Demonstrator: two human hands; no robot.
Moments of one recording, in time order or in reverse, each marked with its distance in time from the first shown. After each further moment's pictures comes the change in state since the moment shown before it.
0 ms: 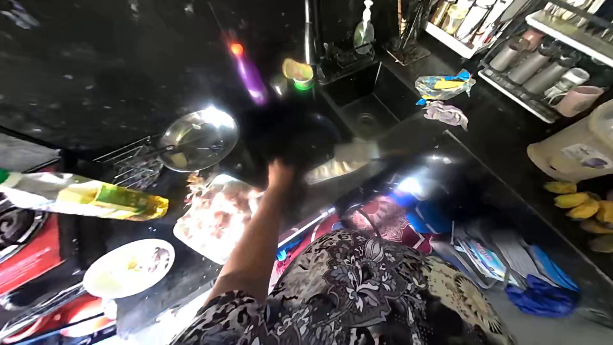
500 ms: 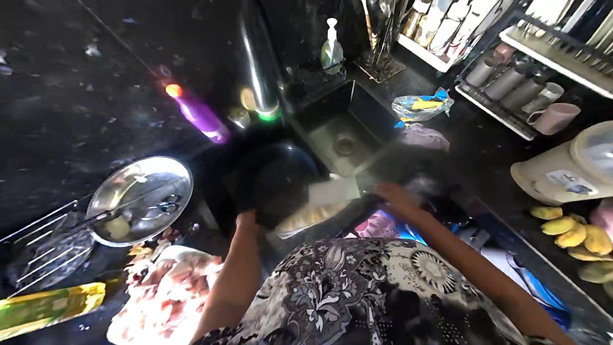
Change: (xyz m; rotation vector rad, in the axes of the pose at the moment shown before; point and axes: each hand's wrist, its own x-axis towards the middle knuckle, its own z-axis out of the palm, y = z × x) left_hand 0.100 -0.027 0.050 -0.607 0.116 -0.542; right_hand 0.284 -0.210 -0.032 -0.565 0.023 -0.990
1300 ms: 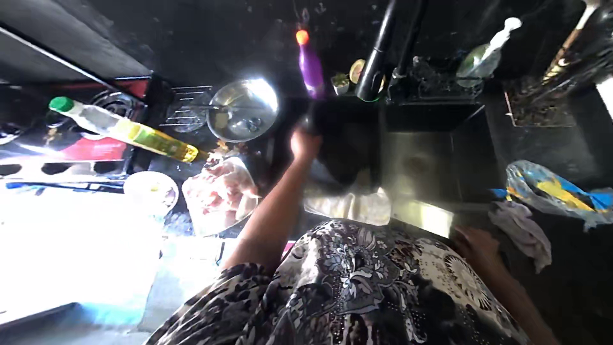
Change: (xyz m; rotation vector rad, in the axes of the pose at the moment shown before) left_hand -0.069 0.154 0.031 0.315 0.323 0.280; right_hand 0.069 0.138 -0.080 -0.128 -0.127 -0.087
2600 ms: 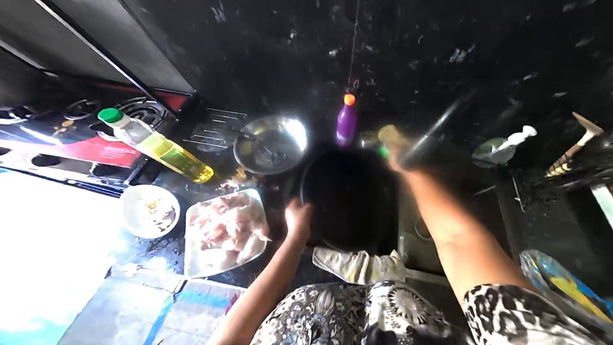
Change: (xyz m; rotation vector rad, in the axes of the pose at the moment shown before) left_hand -0.016 -0.100 -0.013 -0.647 0.167 -0.267; right_hand 0.450 -0.263 -0.014 0.217 0.268 -0.540
